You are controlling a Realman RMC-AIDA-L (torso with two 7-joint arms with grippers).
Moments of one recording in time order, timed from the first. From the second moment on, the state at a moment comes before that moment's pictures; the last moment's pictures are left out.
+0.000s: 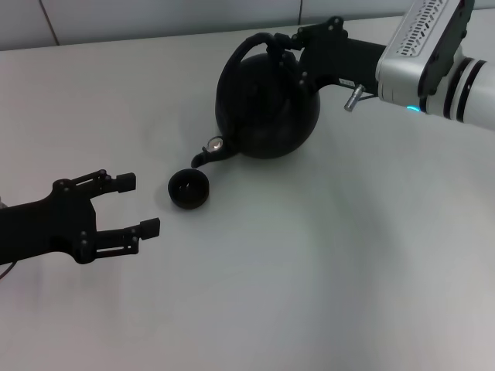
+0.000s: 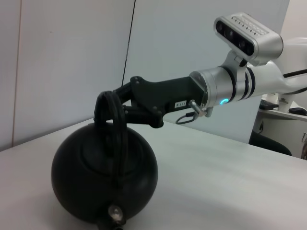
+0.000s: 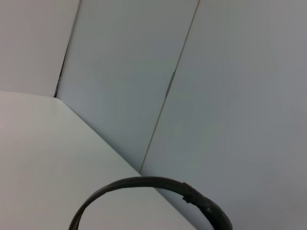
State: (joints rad) left arm -0.39 -1.98 1.05 0.58 1.65 1.56 -1.21; right arm 0.61 2.09 -1.13 -0.57 -1.40 -0.90 0.80
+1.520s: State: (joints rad) left arm -0.40 -1.98 1.05 0.58 1.65 1.52 -1.21; right arm 0.60 2.09 -1.21 -0.67 -1.40 -0.90 0.75
